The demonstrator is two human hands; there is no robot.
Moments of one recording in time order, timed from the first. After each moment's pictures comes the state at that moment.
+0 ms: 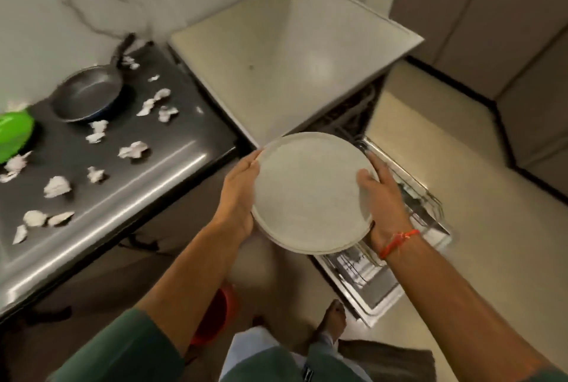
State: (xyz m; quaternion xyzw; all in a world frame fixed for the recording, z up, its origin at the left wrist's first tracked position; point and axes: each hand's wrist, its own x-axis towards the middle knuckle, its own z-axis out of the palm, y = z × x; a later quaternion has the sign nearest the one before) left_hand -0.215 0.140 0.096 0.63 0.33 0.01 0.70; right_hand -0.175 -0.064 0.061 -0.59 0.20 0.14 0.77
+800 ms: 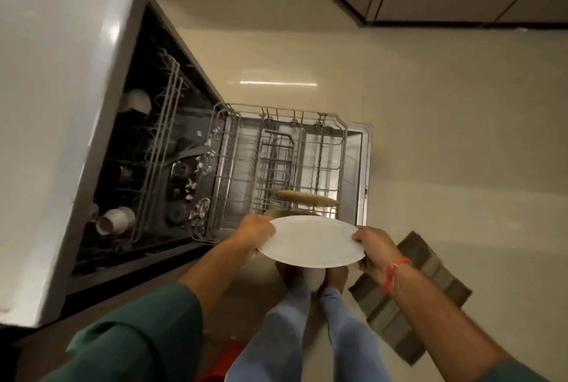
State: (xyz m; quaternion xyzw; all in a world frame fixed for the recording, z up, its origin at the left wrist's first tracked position) left_hand -0.061 -0.036 -0.176 0.79 0.17 -0.51 0.31; right_hand -0.204 -0.221 -0.175 -0.39 0.63 0.16 0.65
